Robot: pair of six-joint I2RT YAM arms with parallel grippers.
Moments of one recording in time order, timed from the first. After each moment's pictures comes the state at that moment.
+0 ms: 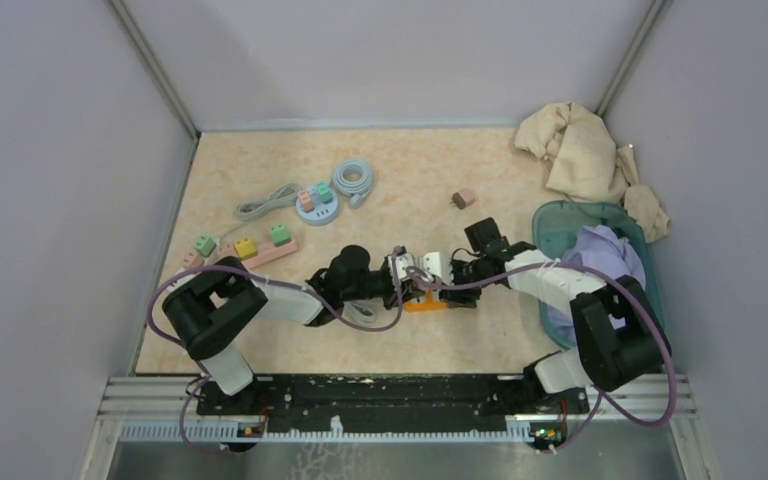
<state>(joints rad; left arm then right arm) -0.92 1.70 0.60 0.80 0.39 0.19 0.44 1.40 0.69 -0.44 -0.55 -1.08</state>
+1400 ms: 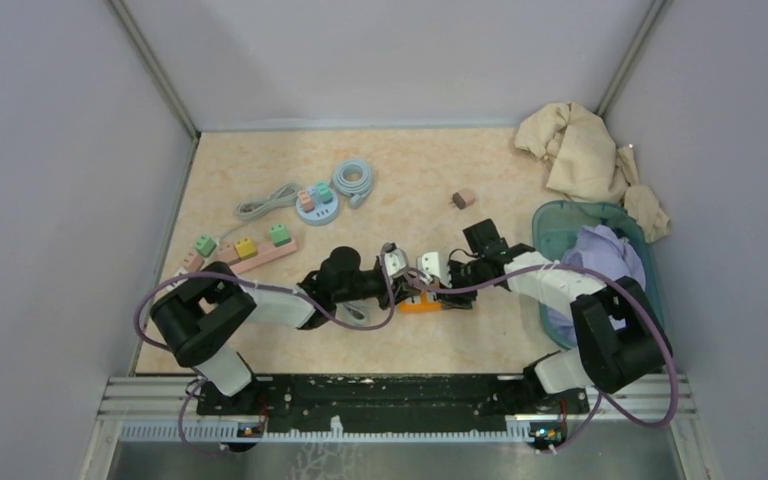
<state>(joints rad) -0.88 1.64 0.53 0.90 0.40 0.05 0.44 1.40 0.67 -0.41 -0.61 -1.05</state>
